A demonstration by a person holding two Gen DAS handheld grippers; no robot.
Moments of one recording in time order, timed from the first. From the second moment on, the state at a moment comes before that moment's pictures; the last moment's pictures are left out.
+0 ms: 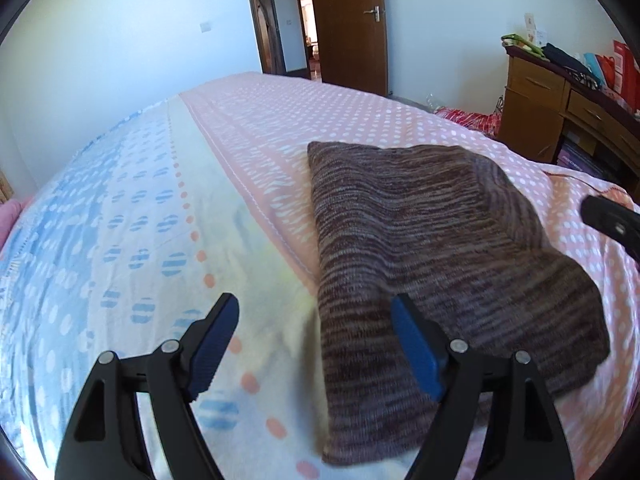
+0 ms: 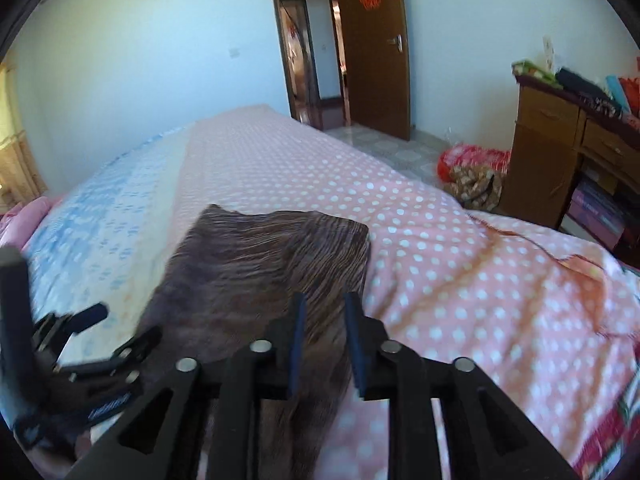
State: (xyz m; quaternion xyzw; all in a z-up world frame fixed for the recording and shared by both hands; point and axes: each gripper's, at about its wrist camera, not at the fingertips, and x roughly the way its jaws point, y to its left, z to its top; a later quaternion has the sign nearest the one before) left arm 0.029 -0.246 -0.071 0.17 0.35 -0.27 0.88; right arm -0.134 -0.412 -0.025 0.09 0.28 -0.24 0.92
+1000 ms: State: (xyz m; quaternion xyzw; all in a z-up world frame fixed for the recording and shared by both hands) left arm -0.119 -0.158 0.068 0.12 0.25 -0.35 0.90; right arm -0.403 -0.320 0.152 0.08 -0.01 -0.15 0.98
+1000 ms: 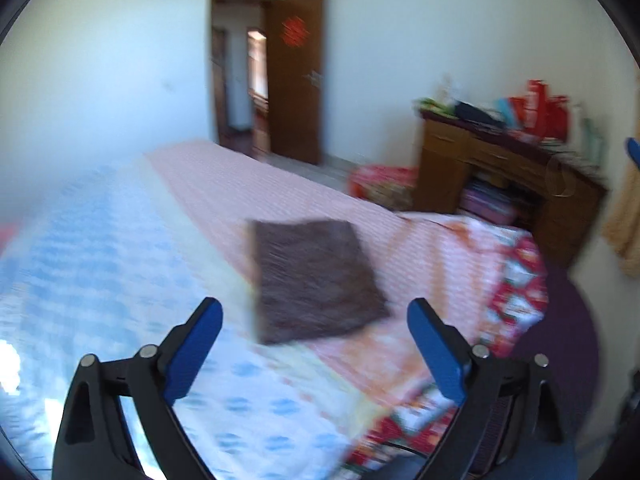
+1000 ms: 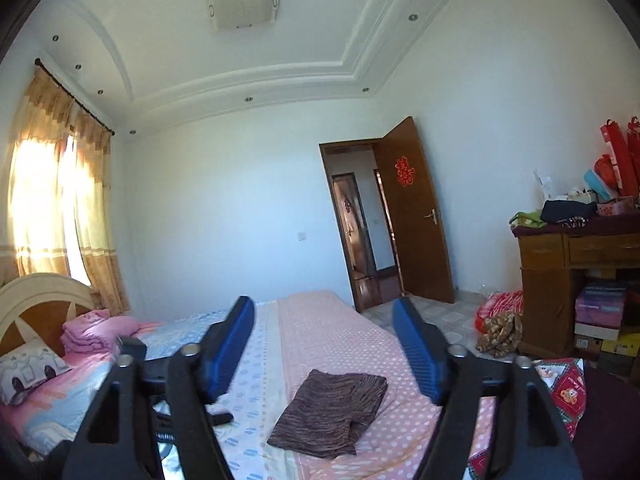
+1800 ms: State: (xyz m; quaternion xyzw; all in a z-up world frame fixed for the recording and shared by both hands) left arm -0.133 -0.139 0.065 0.11 0.18 -0.22 0.95; right arm -0.296 -0.276 0.056 0.05 0.16 -0.24 0.96
